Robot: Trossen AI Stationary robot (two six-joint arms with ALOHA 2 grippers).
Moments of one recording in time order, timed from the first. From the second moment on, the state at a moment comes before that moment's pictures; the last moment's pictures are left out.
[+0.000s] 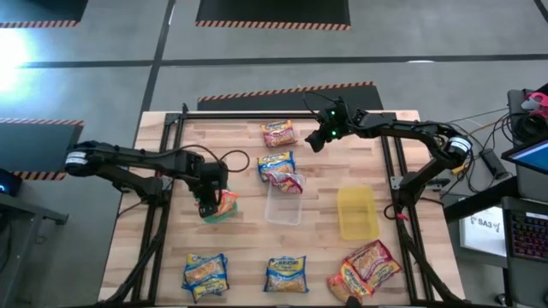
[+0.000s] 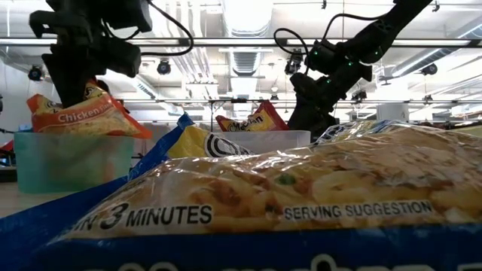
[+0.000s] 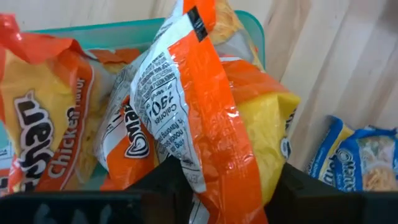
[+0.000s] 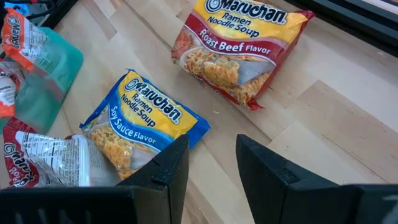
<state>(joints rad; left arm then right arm) 0.02 1.21 0.84 -0.98 0.23 -0.38 -0.66 1.54 0.92 -0.14 -0.36 0.28</state>
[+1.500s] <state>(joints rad) 0.01 1.21 1.10 -1.18 -0.13 -0.55 -0.66 1.54 0.92 -0.14 -0.36 0.28</state>
